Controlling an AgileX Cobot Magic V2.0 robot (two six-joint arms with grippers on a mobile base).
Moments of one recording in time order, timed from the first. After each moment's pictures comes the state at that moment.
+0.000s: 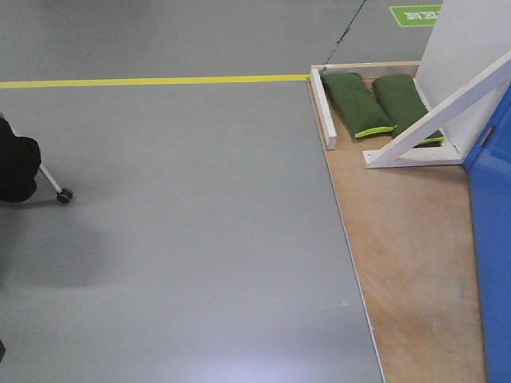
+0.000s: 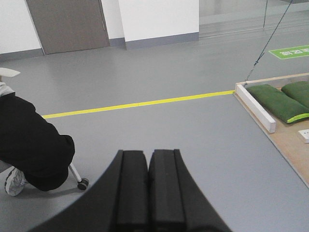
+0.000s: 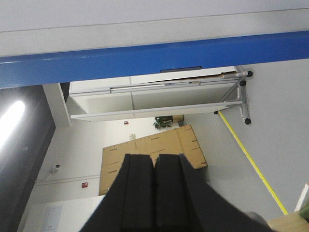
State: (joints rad) left arm -0.01 -0.02 0.03 0.04 0.28 0.03; right arm -1.42 1.39 -1.22 1.44 0.10 0.17
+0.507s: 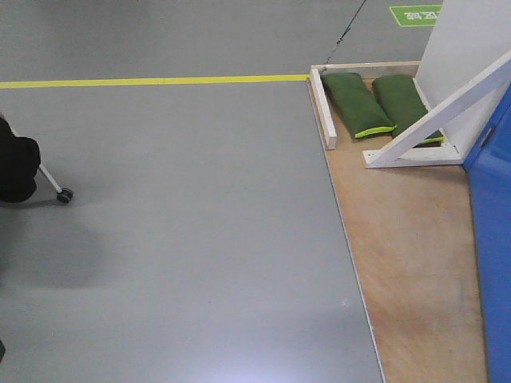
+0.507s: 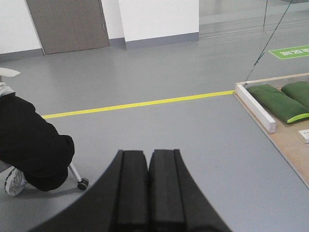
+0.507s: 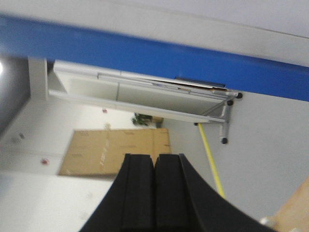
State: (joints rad) left arm -0.01 -0.02 0.03 0.04 0.28 0.03; right arm -1.34 1.65 -1.51 1.13 0.06 0.17
